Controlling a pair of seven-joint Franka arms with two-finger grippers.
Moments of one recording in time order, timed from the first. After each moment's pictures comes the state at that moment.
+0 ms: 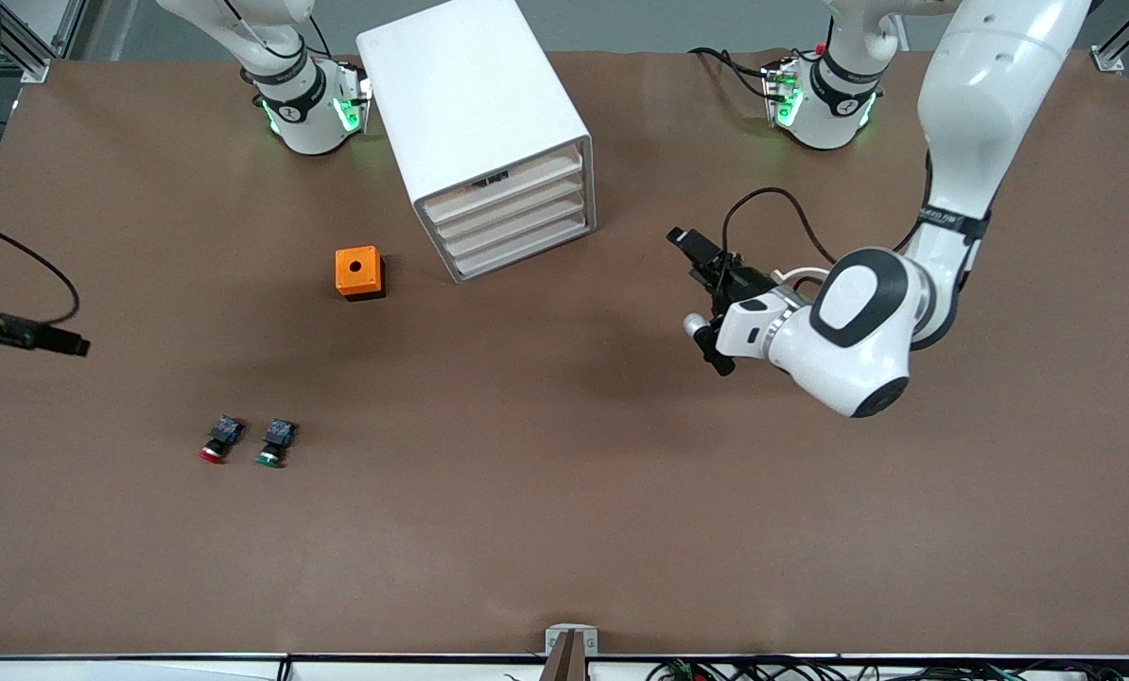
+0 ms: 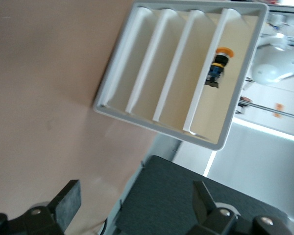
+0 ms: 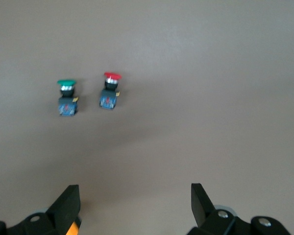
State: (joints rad) left arm -0.07 0.63 -0.34 -1.56 -0.72 1.41 0.47; right arm -0.12 0.32 -0.09 -1.54 -0.02 1.75 0.01
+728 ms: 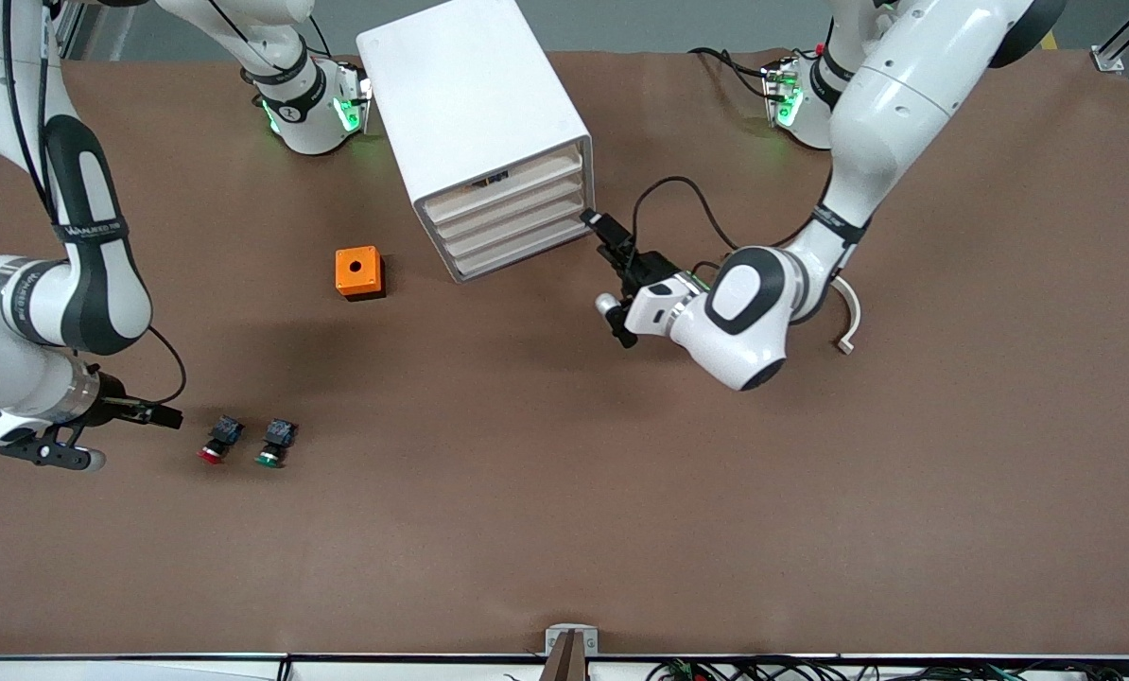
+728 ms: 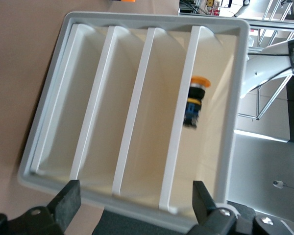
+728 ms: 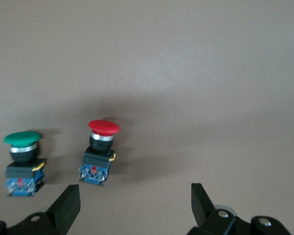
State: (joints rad) left arm -0.24 0.70 -0.38 -1.66 -0.97 1.64 0.57; right arm -0.11 0.52 -0.08 -1.74 -0.02 2.26 0.05
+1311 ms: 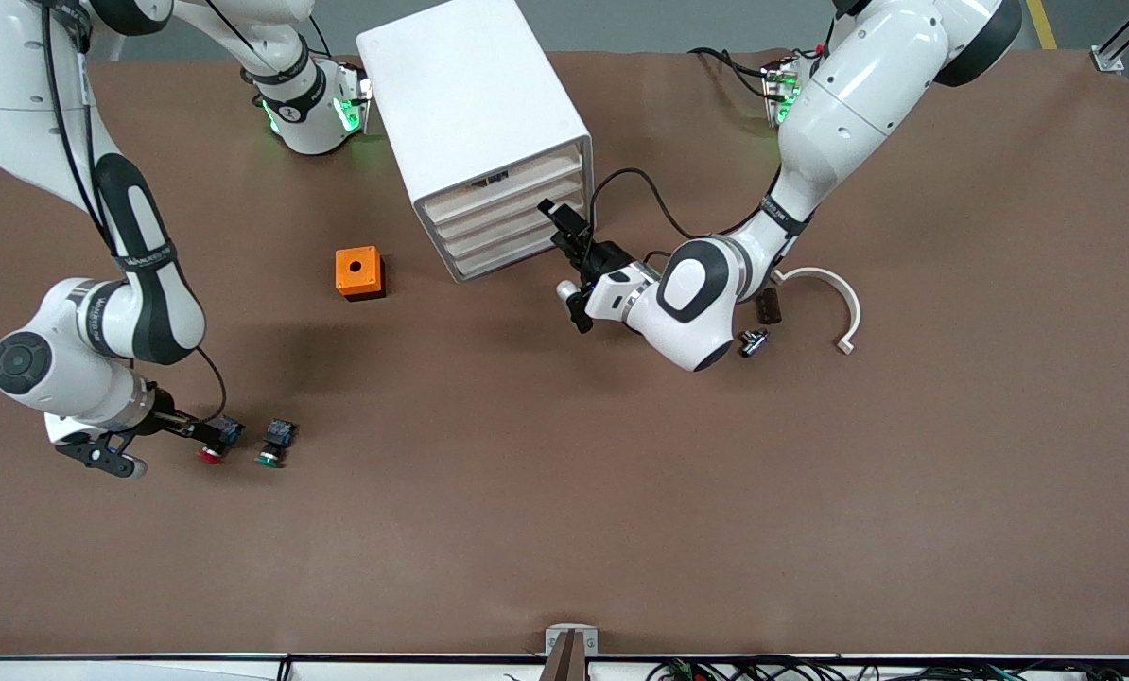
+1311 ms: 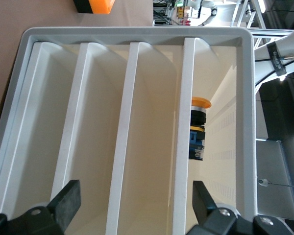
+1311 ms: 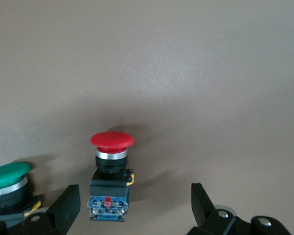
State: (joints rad) left arm -0.32 0.78 -0.38 -1.67 -1.13 1.71 0.72; right arm -0.08 0.61 -0.07 -1.80 -0.01 2.43 0.27
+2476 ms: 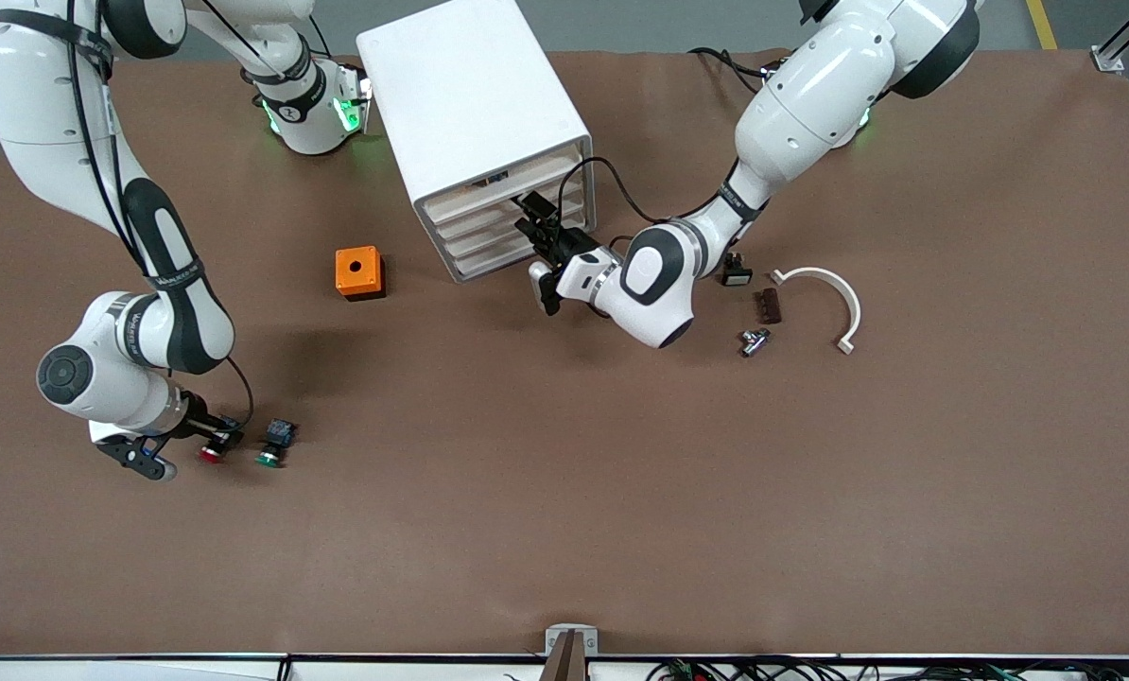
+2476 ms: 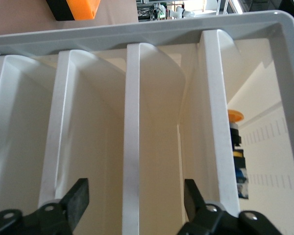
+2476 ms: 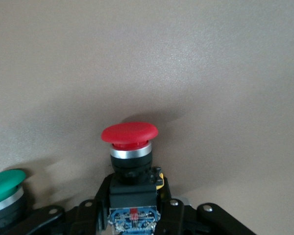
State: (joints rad) left arm -0.43 0.83 -0.38 -1.68 -1.28 1.82 0.88; right arm -0.06 0.67 -0.06 -1.80 0.05 2.47 0.31
